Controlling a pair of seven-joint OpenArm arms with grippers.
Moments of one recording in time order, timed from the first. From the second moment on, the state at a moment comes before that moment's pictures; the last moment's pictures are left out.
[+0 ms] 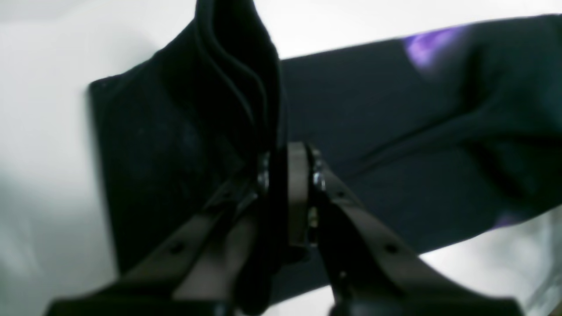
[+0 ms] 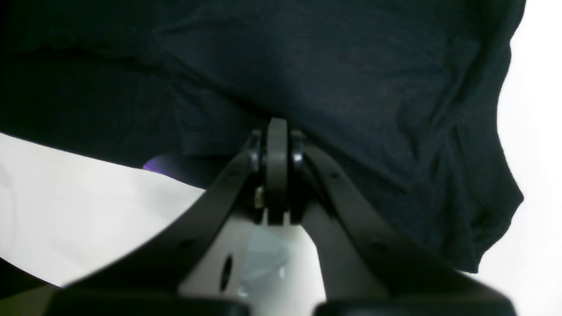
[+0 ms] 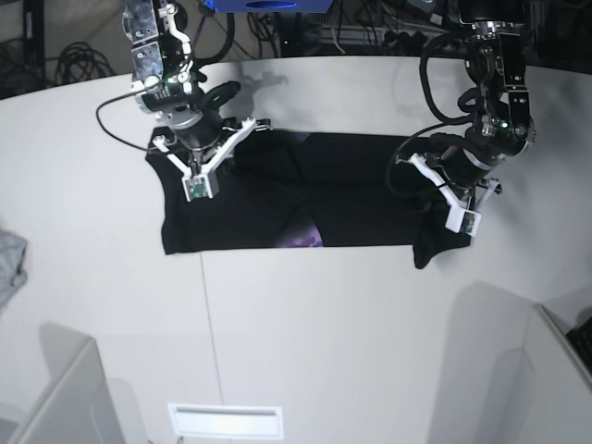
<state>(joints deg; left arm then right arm) 12.4 -15.0 -10.6 104.5 -28.2 -19.2 49.4 -19.5 3.9 -10.9 113.4 8.3 -1.4 -50.5</state>
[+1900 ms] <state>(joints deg) 10.2 -12.8 2.4 104.0 -28.2 -16.2 49.8 -19.6 2.7 -4.5 113.4 8.1 -1.4 -50.5</state>
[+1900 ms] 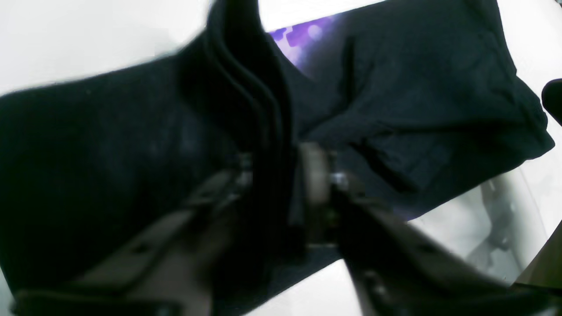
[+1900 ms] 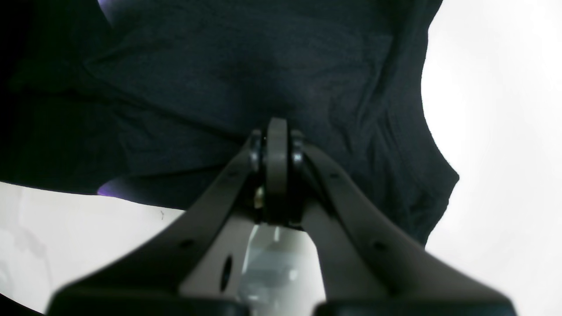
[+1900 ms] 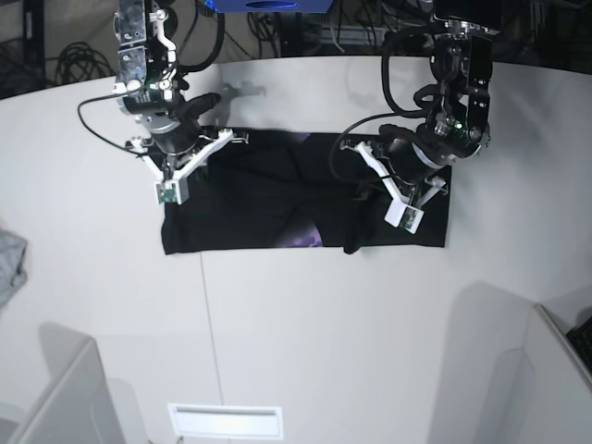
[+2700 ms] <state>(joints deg) 14.9 -12.8 -16.6 108.0 -28.5 -16.4 49.7 -17.9 1.4 -2.1 113.3 15.6 -1.1 -51.2</state>
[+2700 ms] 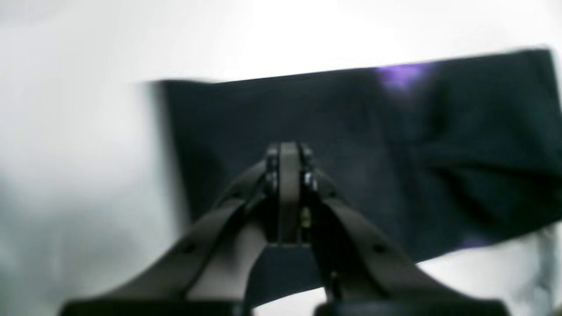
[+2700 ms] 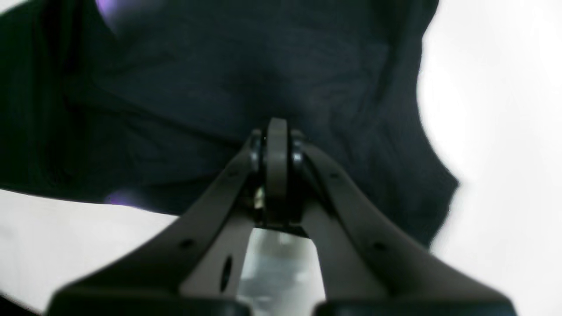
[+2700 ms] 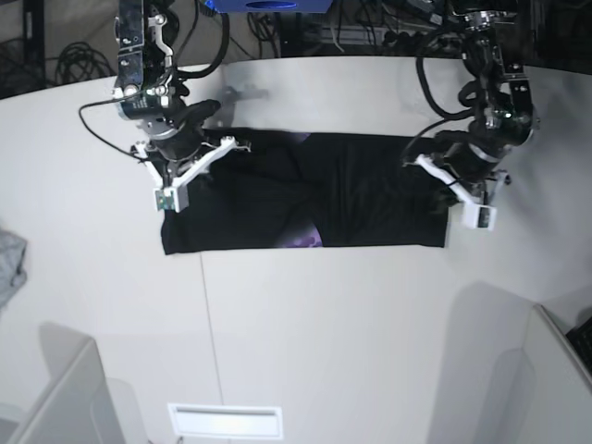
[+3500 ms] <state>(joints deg) 19.5 -17.5 -38.7 96.6 -28.2 -25.5 49.4 -4.3 13.7 16.7 83.5 49.6 -1.3 -57.3</state>
